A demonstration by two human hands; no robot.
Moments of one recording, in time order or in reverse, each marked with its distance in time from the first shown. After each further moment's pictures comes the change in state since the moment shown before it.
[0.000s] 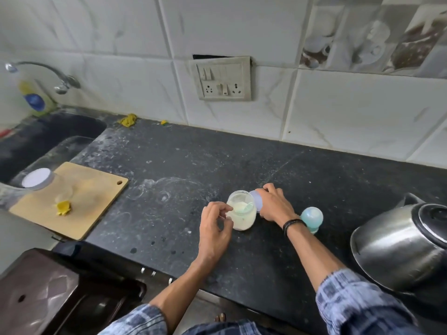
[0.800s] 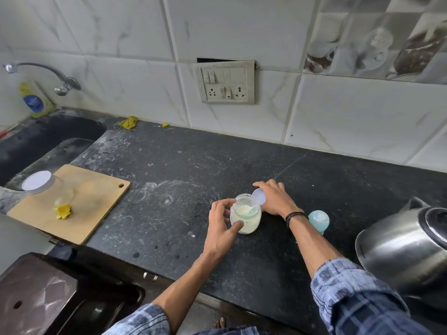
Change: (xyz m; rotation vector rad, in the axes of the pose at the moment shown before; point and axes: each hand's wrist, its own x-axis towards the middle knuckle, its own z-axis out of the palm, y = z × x) left_hand 0.018 -0.015 -0.006 -0.193 -0.228 -0.263; right_hand 0.041 -0.002 -0.002 0.122 0.010 -0.040
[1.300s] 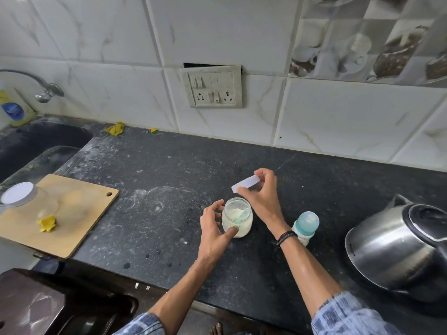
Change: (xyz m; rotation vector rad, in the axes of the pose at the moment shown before) left_hand 0.006 -0.007 0.008 0.006 0.002 -0.039; right_hand -0.053 -0.048 -0.013 0.931 0.510 -0.080
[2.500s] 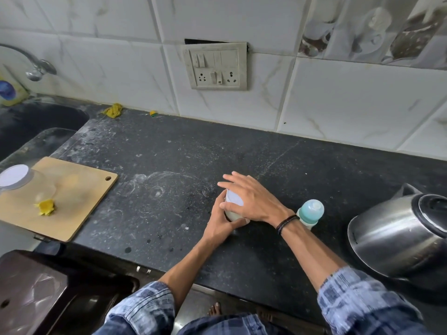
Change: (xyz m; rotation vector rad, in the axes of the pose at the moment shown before) left_hand 0.013 -0.028 0.008 -0.075 -0.214 -0.069; right_hand -0.009 0.006 0.009 -0.849 -0.629 -0.432
